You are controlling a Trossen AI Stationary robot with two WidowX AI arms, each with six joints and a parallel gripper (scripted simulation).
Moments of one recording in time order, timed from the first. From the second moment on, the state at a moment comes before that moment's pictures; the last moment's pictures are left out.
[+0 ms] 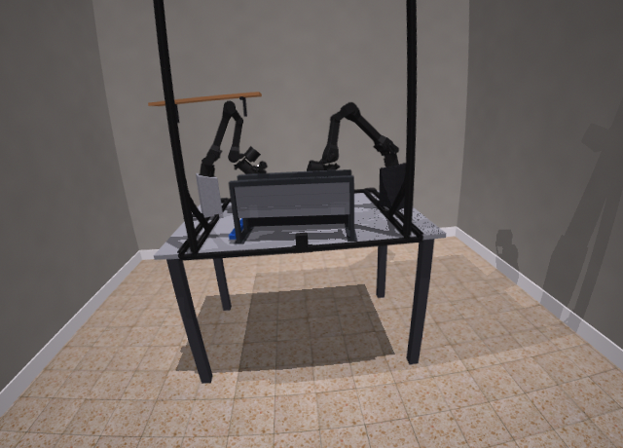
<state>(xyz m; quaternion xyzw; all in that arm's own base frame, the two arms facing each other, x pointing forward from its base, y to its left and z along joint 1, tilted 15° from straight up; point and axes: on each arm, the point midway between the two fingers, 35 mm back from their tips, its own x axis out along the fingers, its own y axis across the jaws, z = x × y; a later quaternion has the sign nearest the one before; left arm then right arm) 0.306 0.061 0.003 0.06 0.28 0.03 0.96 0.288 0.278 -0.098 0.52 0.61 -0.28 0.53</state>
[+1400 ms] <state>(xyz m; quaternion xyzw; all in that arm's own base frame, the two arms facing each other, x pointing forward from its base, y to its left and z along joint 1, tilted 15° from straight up) 0.306 0.061 0.003 0.06 0.28 0.03 0.96 0.288 0.277 -0.099 0.52 0.63 -0.26 0.52</state>
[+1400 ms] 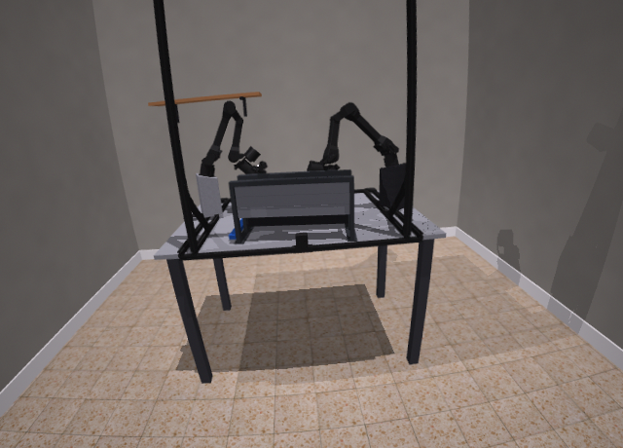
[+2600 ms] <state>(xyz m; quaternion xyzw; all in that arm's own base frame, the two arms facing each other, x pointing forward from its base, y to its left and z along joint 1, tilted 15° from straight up) 0.306 0.061 0.003 0.06 0.28 0.03 0.96 0.285 0.266 -0.058 0.52 0.62 -0.26 0.52</state>
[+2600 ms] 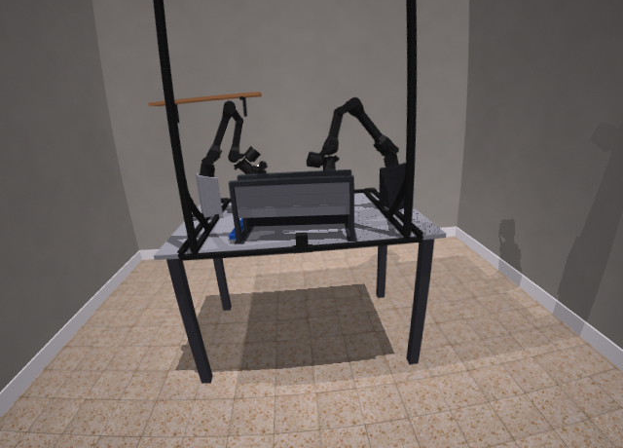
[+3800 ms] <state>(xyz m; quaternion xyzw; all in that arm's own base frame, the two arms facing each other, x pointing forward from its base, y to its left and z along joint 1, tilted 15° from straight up) 0.306 0.061 0.003 0.06 0.28 0.03 0.96 0.306 0.177 -0.026 0.53 0.62 -0.26 0.52</state>
